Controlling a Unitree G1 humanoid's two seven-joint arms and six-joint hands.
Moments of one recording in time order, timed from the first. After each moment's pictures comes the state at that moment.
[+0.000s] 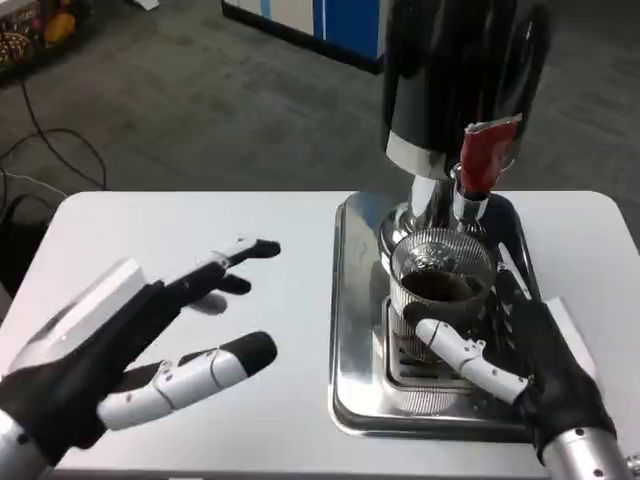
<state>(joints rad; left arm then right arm) 0.04 0.56 0.23 -0.42 0.12 -0.17 -0.49 -0.12 -0.08 0.07 -0.19 -0.20 0.16 -0.02</state>
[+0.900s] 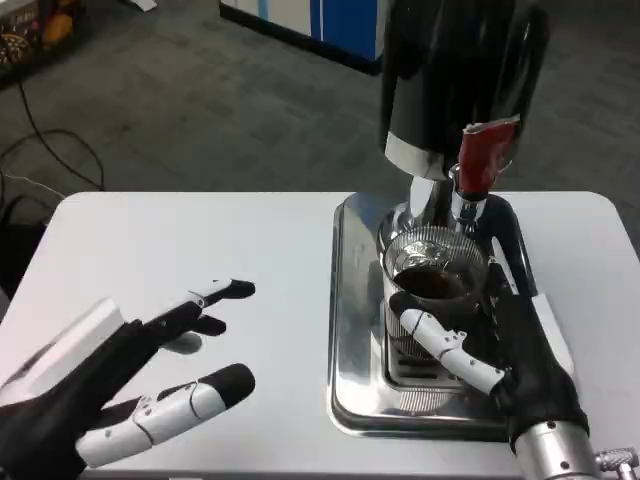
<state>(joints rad) 0.14 0.57 0.26 -0.45 0.11 -0.15 -0.49 -0.17 -0.01 0.10 -0.08 -0.24 0.10 -0.13</state>
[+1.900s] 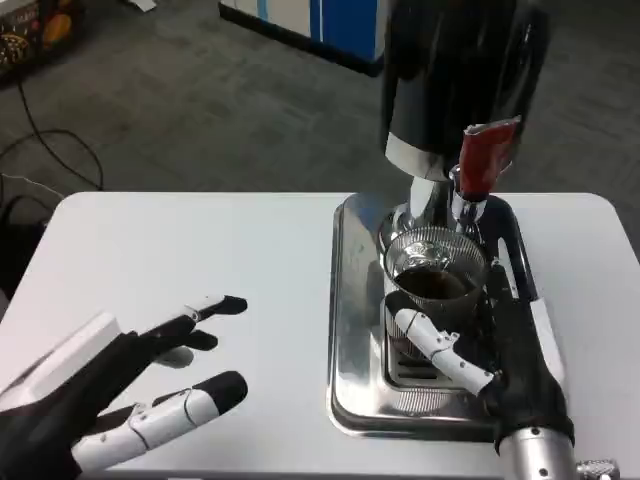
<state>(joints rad) 0.15 0.59 0.26 -0.42 0.11 -0.12 -0.52 -0.18 0.05 0.12 0.00 -0.29 0.02 -0.25</state>
